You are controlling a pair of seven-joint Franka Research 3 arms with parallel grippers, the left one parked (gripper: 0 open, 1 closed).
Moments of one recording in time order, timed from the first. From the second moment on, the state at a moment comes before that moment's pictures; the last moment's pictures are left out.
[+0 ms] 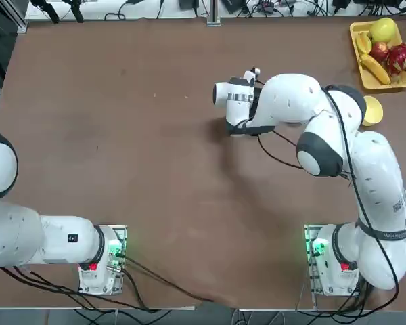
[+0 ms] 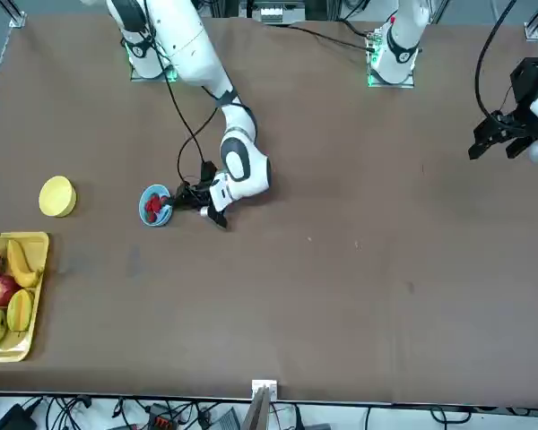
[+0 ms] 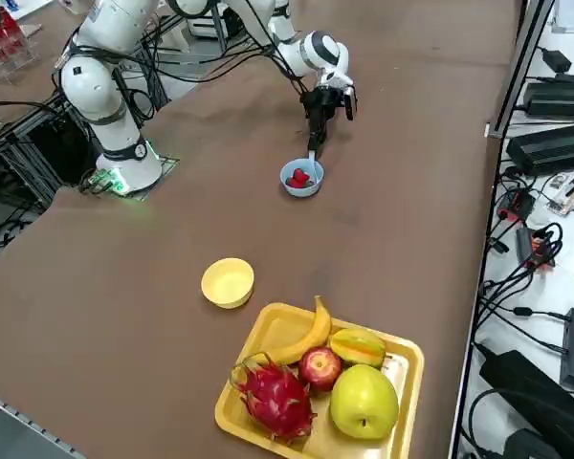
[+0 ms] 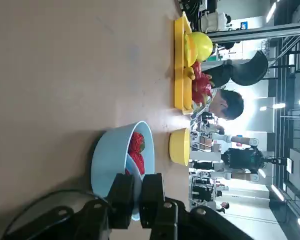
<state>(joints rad) 0.82 0.90 -0.06 -1.50 -0.84 1.44 1.04</state>
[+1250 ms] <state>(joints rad) 0.84 0.93 -0.06 -1.50 -0.88 1.37 1.04</state>
